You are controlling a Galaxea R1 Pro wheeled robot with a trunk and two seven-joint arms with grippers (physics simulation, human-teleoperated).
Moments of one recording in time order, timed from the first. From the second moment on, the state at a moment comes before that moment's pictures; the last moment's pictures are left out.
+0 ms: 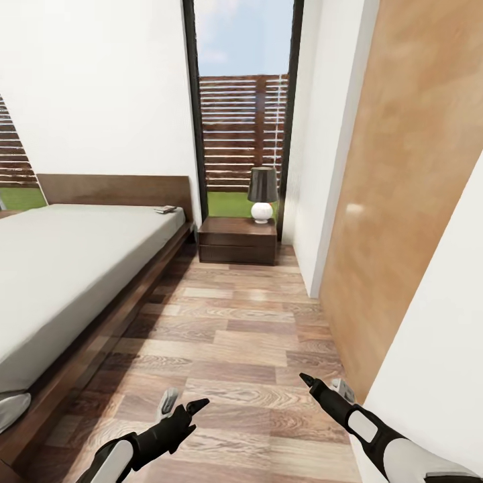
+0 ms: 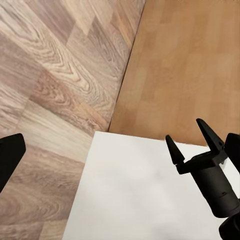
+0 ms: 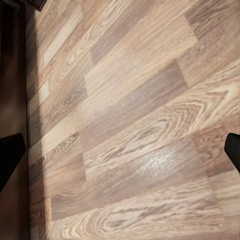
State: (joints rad) left arm -0.28 0.08 -0.11 -0.82 1.03 0.60 -0.35; right arm -0.68 -0.09 0.04 -0.11 -0.82 0.08 0.44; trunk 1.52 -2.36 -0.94
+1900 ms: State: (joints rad) left arm -0.28 0.08 -0.11 -0.82 1.03 0.60 -0.35; right arm -0.68 -0.09 0.04 -0.11 -0.82 0.08 0.44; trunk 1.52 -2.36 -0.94
